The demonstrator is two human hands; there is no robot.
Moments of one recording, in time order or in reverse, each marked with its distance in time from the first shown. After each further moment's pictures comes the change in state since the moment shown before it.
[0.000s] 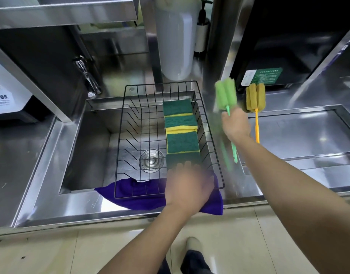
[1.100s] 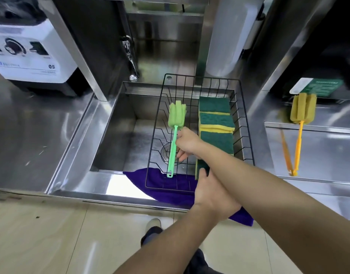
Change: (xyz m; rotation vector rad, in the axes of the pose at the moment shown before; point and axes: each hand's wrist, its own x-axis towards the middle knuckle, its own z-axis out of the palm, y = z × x) left_hand 0.002 -0.008 -0.026 -0.152 -0.333 0.076; right_hand -0.105 -0.103 0.124 0.030 -0.930 -0.127
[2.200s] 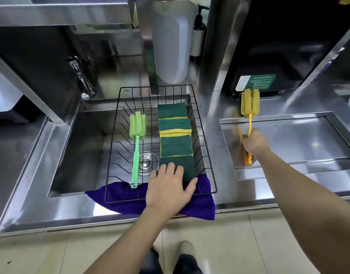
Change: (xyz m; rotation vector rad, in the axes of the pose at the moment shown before) left_hand 0.005 -0.018 0.012 0.134 0.217 -0.095; right_hand -0.067 0.183 -0.184 -0.127 0.728 0.401
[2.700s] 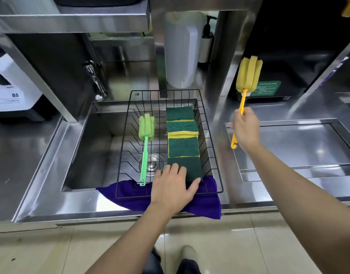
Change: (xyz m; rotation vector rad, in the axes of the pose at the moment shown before) left_hand -0.006 -0.008 -0.005 0.013 -0.007 -0.018; right_hand -0.042 -0.067 -0.011 0.619 0.192 -0.359
